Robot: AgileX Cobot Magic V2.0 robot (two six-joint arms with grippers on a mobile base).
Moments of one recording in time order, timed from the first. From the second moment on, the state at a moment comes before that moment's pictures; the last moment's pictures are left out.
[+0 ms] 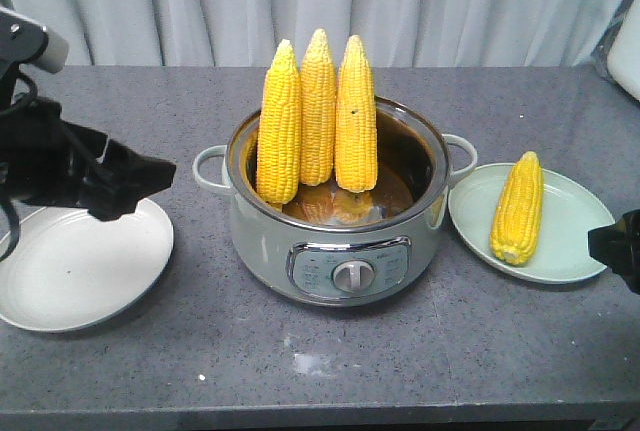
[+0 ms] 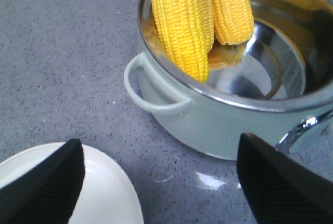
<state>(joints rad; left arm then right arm) -0.26 1.22 -1.08 -0.45 0.66 0.50 0.02 0.92 -0.89 0.11 0.86 -0.14</state>
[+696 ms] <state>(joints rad) -0.26 1.78 -1.62 -0.74 0.73 0.78 0.02 0.92 -0.89 0.11 0.87 -0.14</state>
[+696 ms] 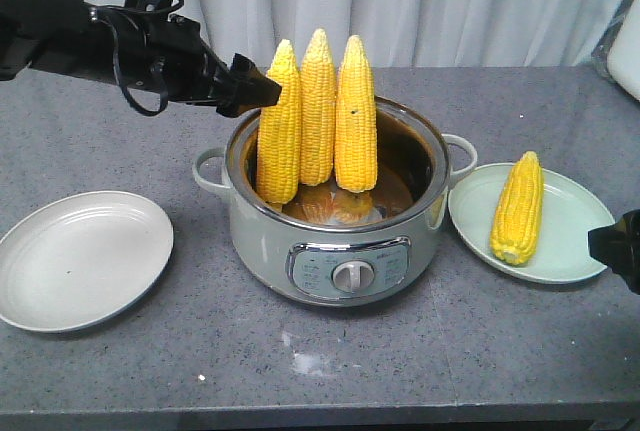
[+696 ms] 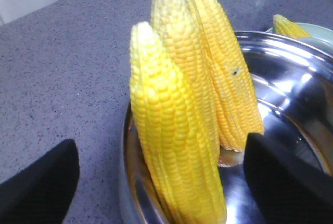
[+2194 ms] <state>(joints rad) -0.34 1.90 -1.89 -0.70 0.90 0.78 0.02 0.92 -0.89 0.11 0.87 -0.14</state>
